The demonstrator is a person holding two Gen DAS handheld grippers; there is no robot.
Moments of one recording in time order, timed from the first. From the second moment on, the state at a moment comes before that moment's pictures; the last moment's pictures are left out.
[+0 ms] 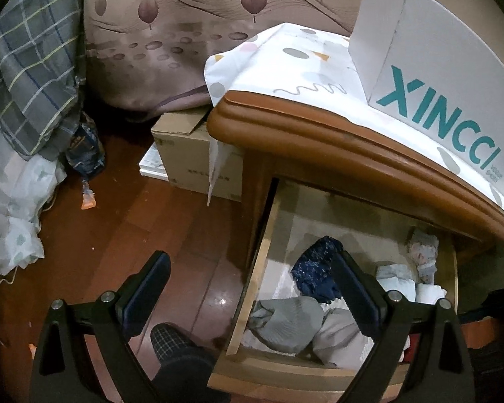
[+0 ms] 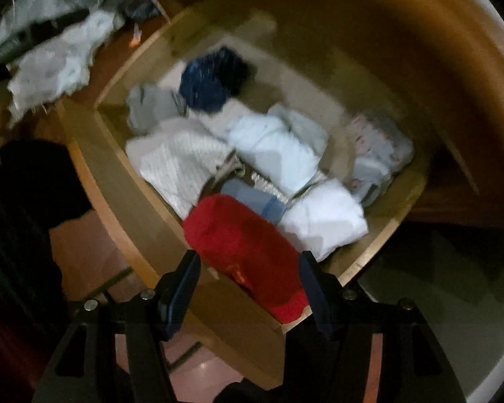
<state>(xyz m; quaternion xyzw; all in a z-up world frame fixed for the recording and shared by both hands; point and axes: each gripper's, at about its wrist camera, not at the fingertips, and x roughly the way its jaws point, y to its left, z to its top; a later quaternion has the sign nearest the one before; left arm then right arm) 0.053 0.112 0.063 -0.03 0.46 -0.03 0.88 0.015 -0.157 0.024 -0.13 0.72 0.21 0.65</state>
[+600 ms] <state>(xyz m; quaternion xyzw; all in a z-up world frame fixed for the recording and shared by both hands) 0.054 0.105 0.061 -0.02 0.47 -0.03 0.88 0.031 -0.175 -0.013 -0.10 0.74 0.20 0.64</state>
